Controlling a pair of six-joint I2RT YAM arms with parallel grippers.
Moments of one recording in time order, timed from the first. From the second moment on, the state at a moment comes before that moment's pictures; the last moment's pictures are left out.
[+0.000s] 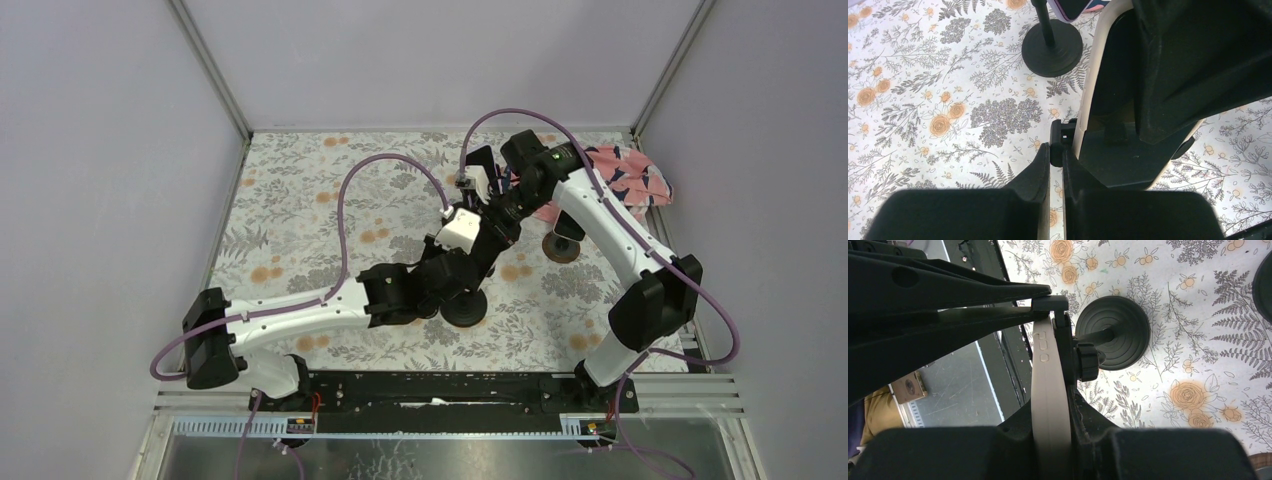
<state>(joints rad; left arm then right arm) -1.23 1.42 1.18 -0.43 -0.76 -0.39 0.45 1.67 1.63 -1.32 -0.70 -0.53</state>
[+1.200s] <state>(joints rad) -1.26 1.14 1.13 -0.60 -0.84 -0.41 0.45 1.69 1.69 -1.34 -0.54 -0.44</state>
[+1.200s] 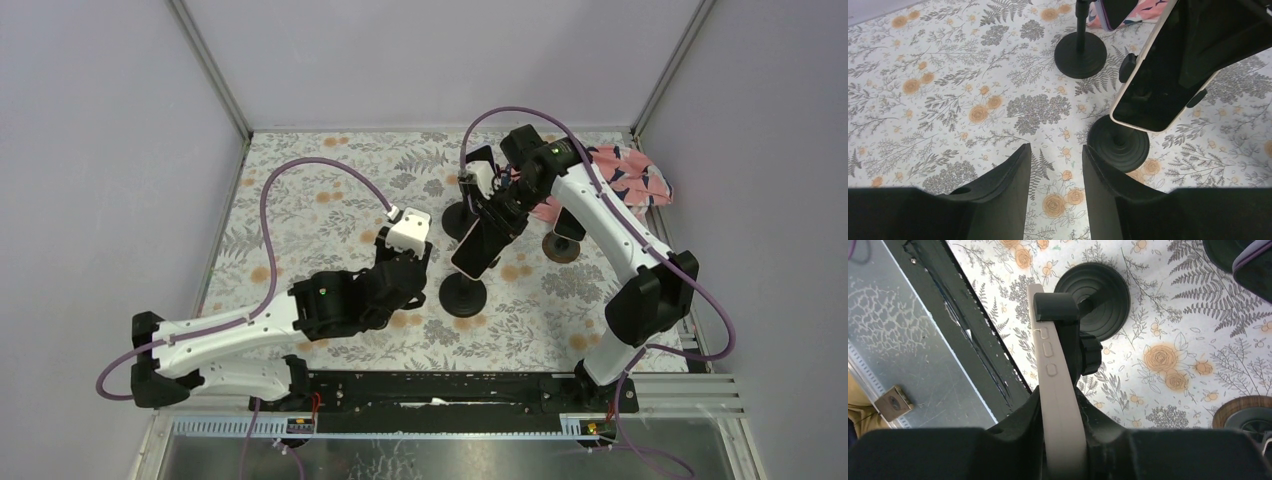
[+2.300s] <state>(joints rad) -1.26 1.07 1.00 -0.46 -0.74 -0.38 0.47 1.70 1.72 -1.43 -0.42 -0.55</state>
